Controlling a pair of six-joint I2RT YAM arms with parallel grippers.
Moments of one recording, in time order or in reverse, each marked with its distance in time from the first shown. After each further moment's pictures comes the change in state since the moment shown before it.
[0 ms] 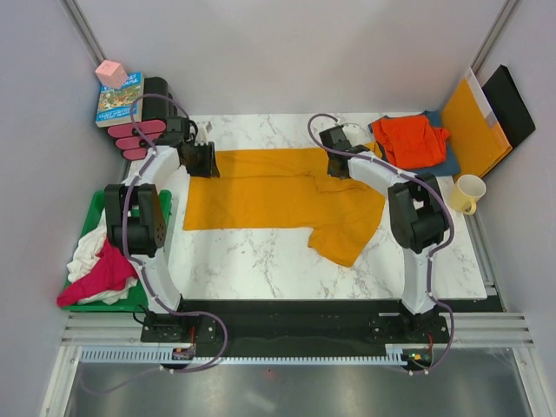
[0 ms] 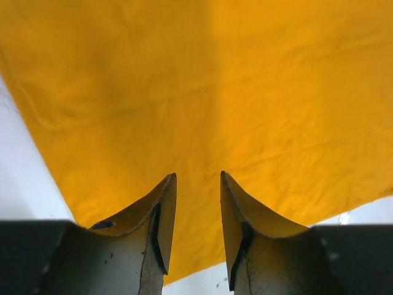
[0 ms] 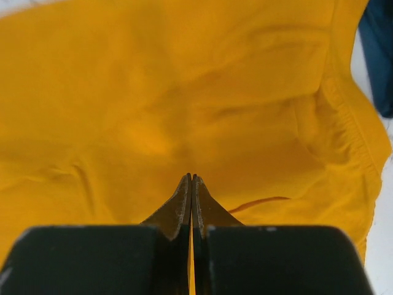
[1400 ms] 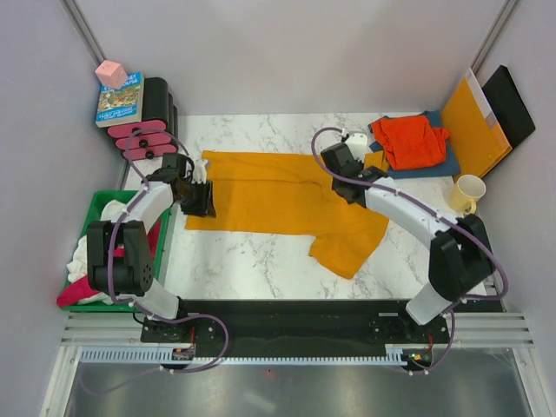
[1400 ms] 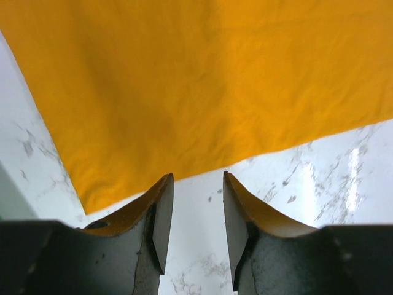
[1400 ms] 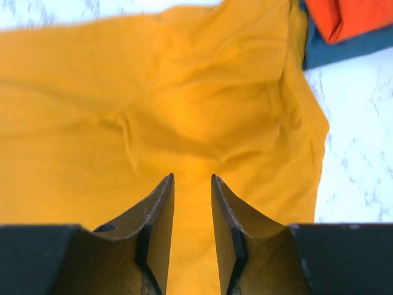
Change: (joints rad) left arm 0.000 -0.330 -0.474 -0.005 0.007 0.074; right arm 0.113 -0.376 -0.280 -0.042 0.130 0.031
